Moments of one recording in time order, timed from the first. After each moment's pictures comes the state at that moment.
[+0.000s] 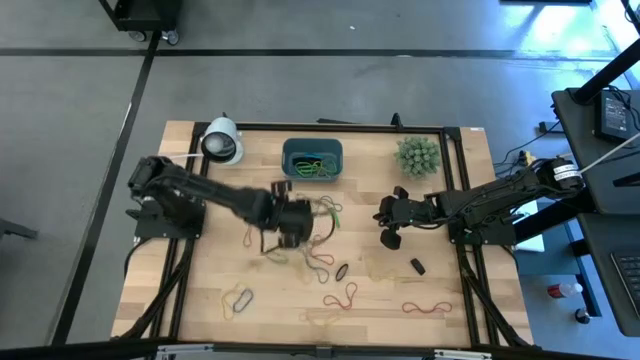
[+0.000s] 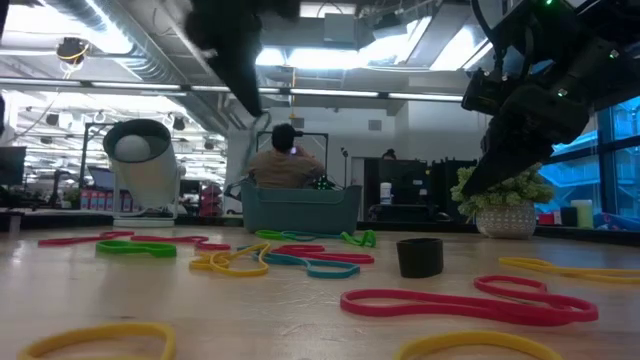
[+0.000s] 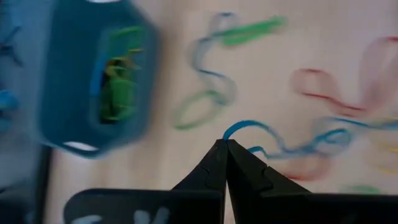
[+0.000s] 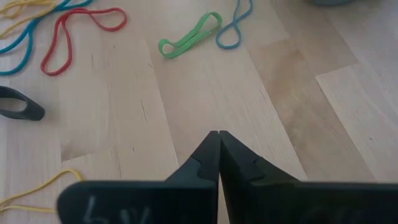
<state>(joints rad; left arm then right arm) -0.21 1.68 1.39 -1.00 -0.48 -0.28 0.14 1.20 0.45 -0.08 0.25 0.35</state>
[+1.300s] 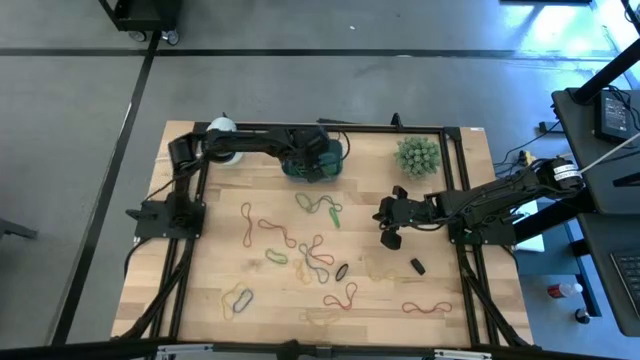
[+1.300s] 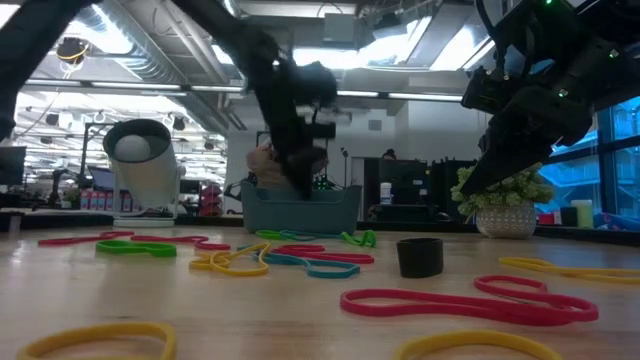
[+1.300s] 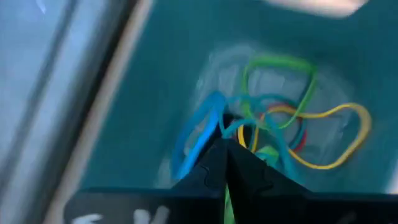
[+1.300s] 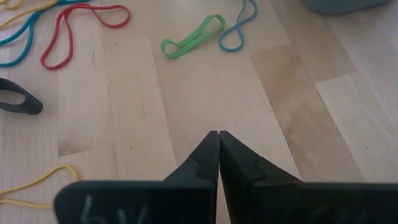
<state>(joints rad) 0.42 1.95 1.39 -0.51 -0.22 0.08 0.14 1.20 0.45 -0.07 0.25 0.30</state>
